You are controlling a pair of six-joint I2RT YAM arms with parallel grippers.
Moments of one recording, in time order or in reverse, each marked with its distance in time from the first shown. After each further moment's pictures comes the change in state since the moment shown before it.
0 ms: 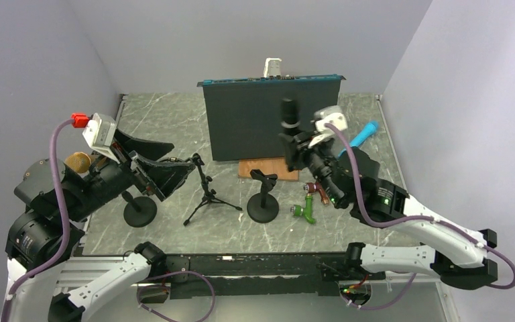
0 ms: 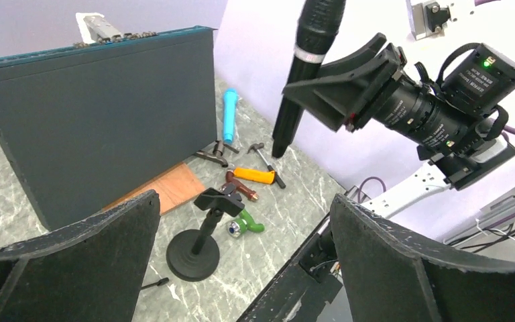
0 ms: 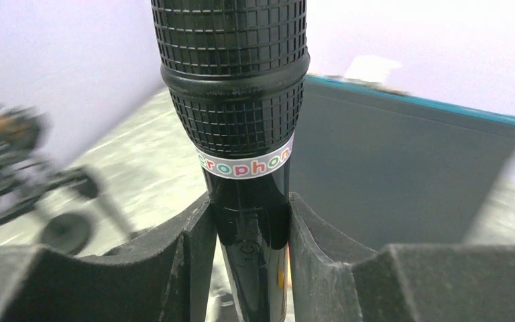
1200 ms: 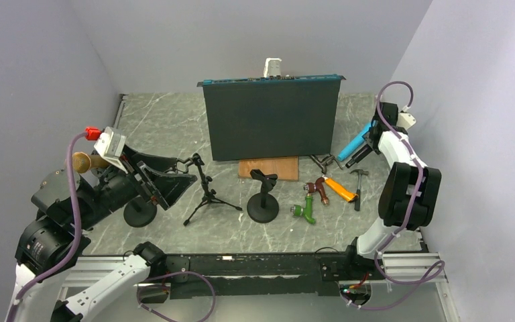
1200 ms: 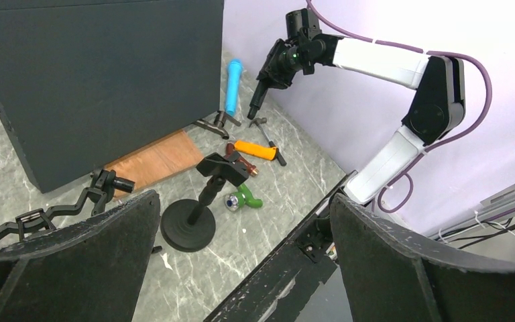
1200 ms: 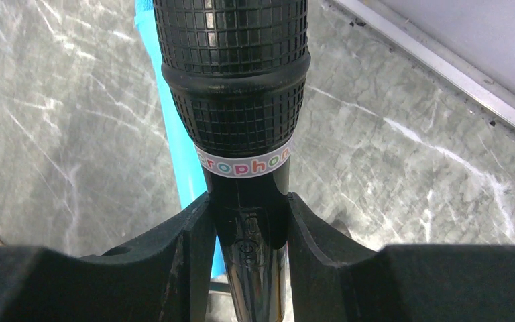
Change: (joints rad) left arm 0.000 -0.098 -0.153 -0.026 -0.024 -0.051; right arm -1.378 0.703 -0.057 -0.154 -0.262 0.634
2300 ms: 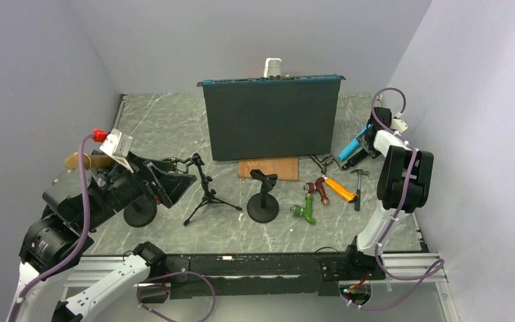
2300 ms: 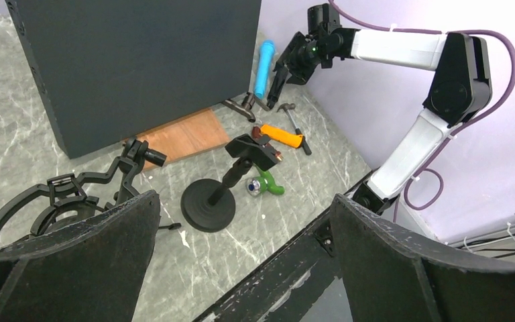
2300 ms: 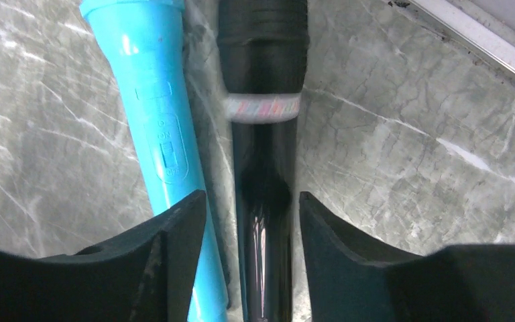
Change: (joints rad) left arm 0.000 -0.006 -0.029 -0.068 -0.079 0.000; right arm -0.020 0.192 0.019 0.119 -0.034 0.038
